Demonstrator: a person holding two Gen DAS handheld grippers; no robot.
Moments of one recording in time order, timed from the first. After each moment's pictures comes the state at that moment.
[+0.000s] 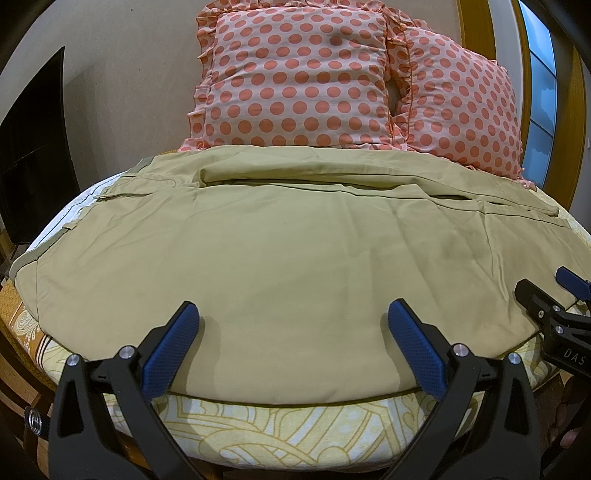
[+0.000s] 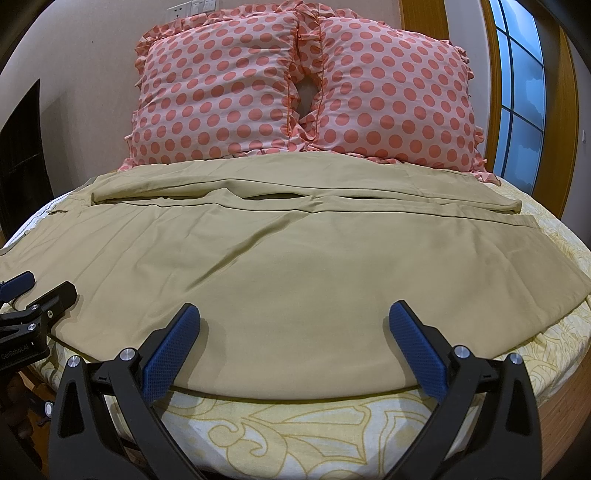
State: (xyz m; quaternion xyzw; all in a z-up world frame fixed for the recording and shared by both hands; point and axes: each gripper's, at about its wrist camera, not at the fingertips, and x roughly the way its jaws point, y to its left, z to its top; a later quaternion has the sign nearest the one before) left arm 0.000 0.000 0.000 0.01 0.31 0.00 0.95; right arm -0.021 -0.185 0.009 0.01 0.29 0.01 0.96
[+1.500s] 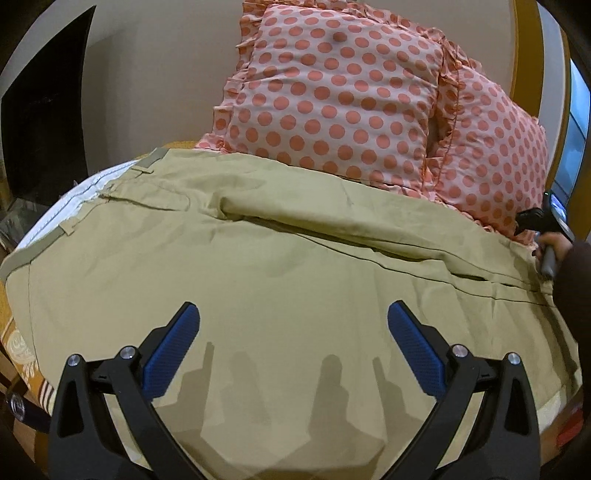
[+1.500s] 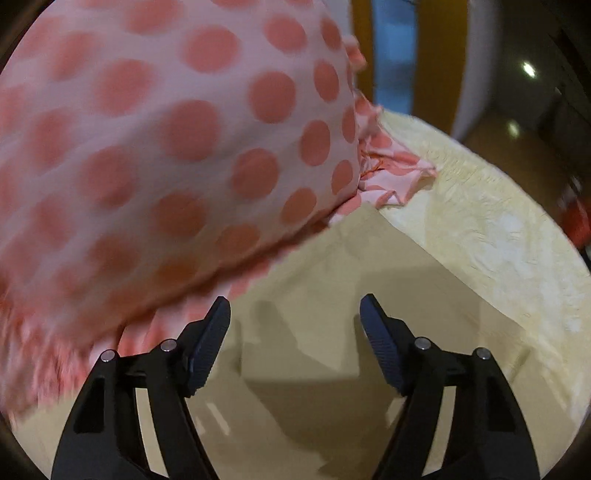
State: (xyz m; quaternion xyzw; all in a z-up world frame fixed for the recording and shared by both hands) left arm 0.056 0.033 0.044 -0.08 0.32 0.02 0.94; right arm 0.336 -0.460 0.040 0.23 0.43 -0.29 0.83
